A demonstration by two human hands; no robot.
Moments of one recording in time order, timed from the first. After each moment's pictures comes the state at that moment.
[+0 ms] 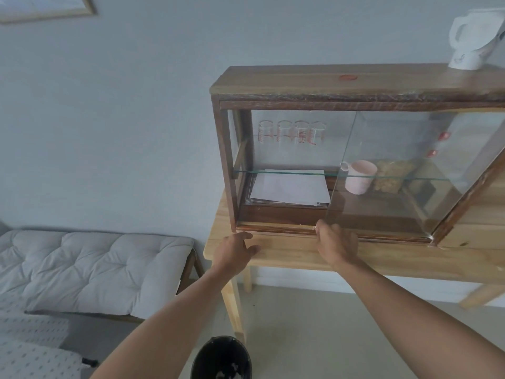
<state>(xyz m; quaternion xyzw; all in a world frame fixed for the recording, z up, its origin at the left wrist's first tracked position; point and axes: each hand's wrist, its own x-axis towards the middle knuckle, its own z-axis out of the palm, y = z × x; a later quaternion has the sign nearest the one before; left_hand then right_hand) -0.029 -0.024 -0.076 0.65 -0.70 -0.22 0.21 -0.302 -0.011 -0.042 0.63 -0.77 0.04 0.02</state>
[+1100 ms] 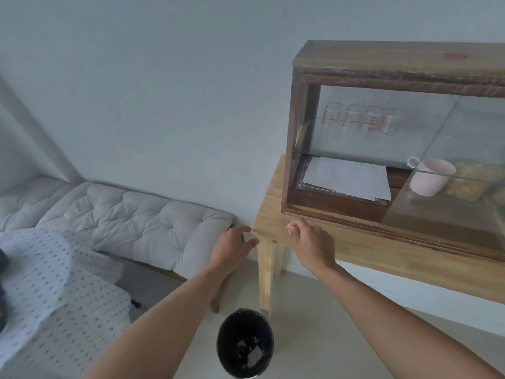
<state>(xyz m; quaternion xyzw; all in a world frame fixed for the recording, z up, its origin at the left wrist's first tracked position) 0.081 0.033 -0.088 0.72 -0.60 -0.23 0.26 -0.147 0.013 -0.068 0.74 -0.63 0.22 -0.06</state>
